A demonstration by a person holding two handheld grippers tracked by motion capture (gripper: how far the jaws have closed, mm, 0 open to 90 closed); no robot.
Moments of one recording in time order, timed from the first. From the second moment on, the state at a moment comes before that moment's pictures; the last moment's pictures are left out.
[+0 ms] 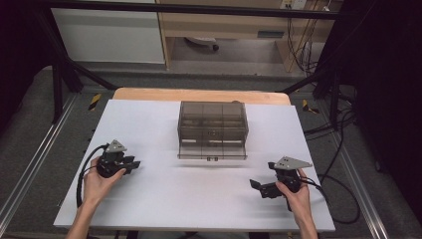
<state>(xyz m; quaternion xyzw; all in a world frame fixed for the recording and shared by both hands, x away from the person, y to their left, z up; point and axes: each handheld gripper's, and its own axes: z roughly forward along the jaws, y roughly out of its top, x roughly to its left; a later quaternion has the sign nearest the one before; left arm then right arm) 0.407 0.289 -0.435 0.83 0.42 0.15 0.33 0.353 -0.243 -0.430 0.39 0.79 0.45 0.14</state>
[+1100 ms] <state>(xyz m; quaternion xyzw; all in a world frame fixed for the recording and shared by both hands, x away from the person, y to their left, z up) 0.409 0.276 -0.438 0.81 0.48 0.15 0.31 0.353 -0.243 -0.429 0.39 0.79 0.45 0.15</state>
